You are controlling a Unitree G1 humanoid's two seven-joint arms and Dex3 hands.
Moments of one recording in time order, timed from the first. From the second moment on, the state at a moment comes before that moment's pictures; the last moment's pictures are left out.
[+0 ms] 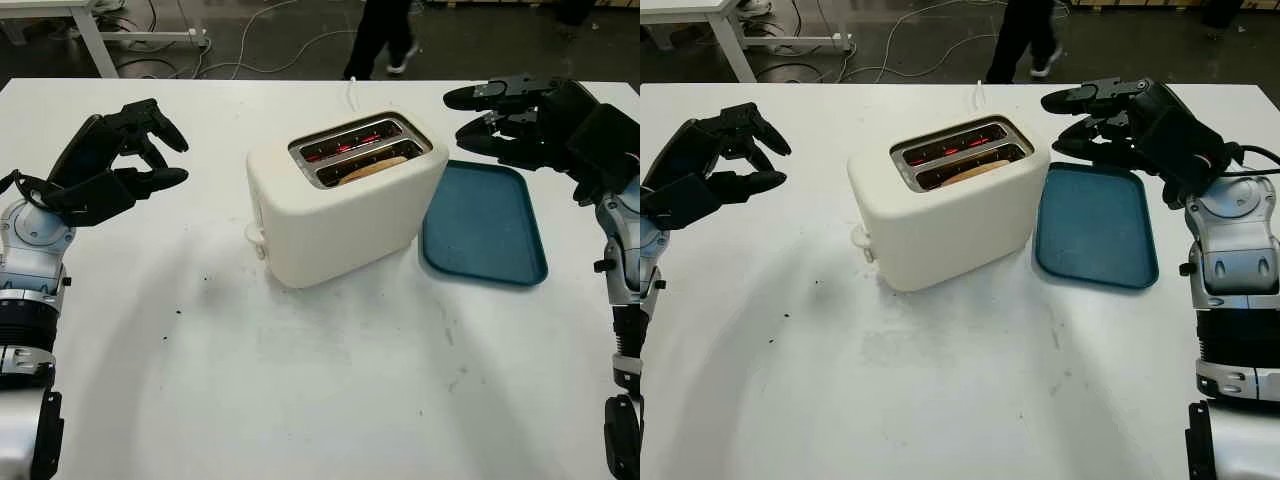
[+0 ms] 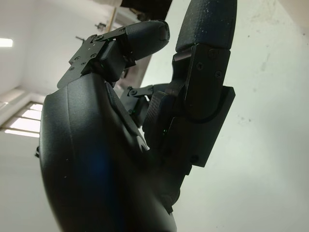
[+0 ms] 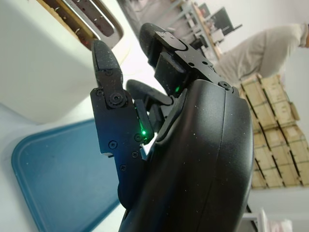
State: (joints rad) left arm -0.61 0.63 0.09 0.60 0.10 -0.48 -0.33; right arm -0.59 -0.61 -0.11 0.12 0.03 0.20 0.50
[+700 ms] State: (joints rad) left arm -0.61 0.63 0.09 0.60 0.10 -0.48 -0.33; right arm -0.59 -0.61 -0.11 0.12 0.03 0.20 0.50
